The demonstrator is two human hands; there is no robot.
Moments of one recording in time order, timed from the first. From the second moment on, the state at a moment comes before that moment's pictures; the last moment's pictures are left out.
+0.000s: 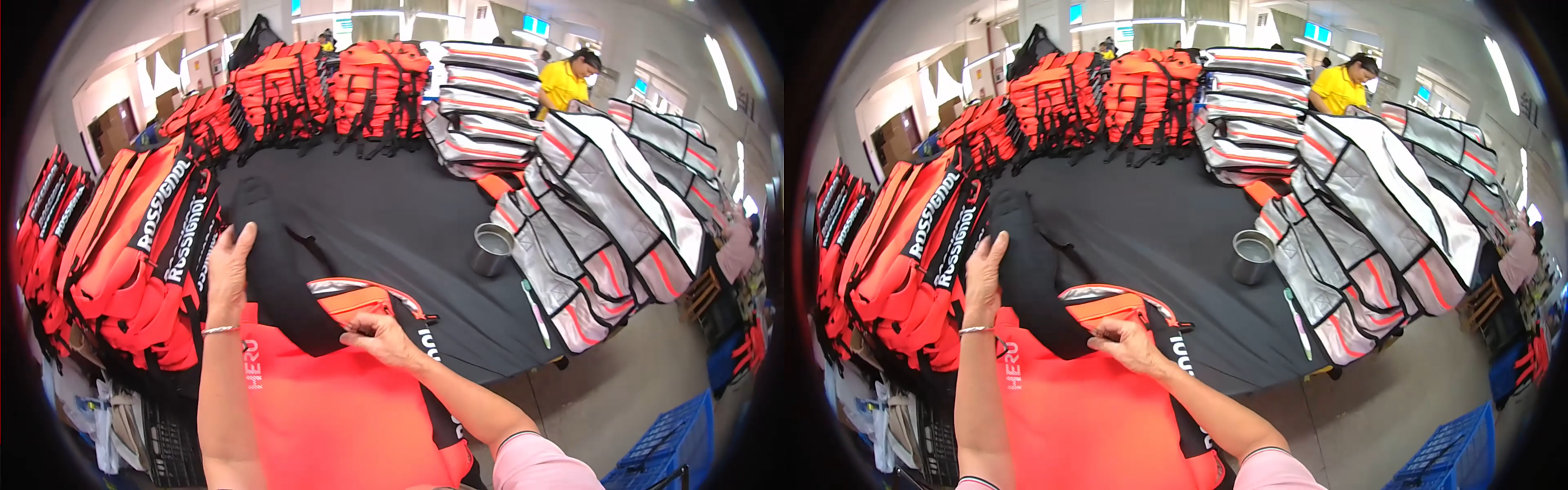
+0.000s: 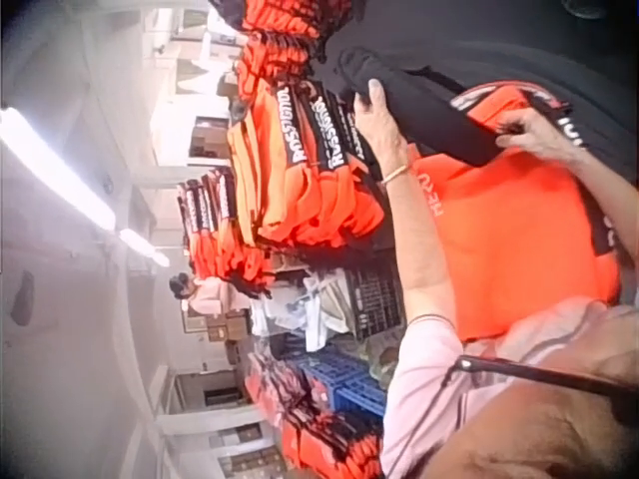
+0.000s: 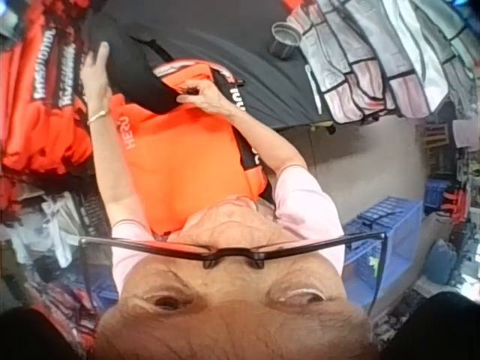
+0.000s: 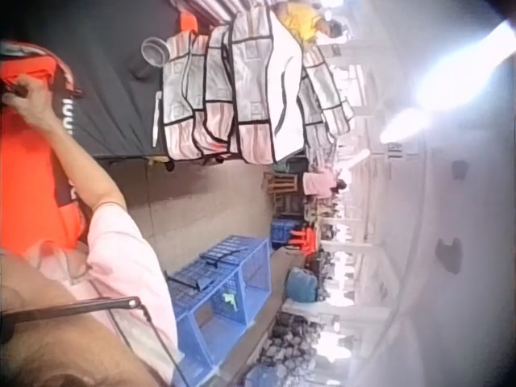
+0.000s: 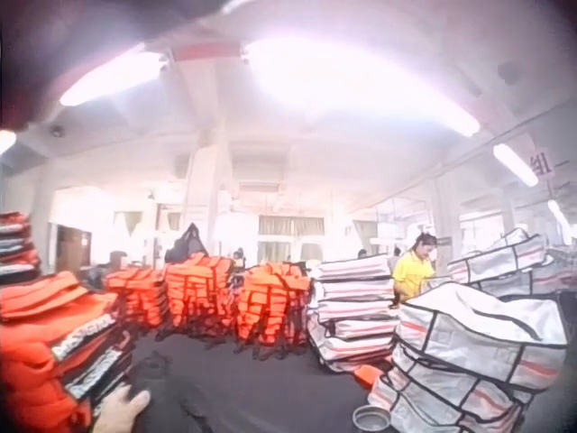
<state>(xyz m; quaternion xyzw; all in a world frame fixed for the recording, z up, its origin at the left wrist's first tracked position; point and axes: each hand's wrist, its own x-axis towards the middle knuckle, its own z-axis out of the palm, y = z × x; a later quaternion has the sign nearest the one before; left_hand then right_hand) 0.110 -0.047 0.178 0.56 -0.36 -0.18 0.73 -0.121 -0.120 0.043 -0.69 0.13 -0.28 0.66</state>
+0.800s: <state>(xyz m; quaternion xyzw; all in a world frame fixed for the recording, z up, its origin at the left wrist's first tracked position) -0.069 0.090 0.090 0.58 -0.49 -0.32 0.56 -0.222 -0.039 0.121 -0.73 0.12 -0.28 0.60</state>
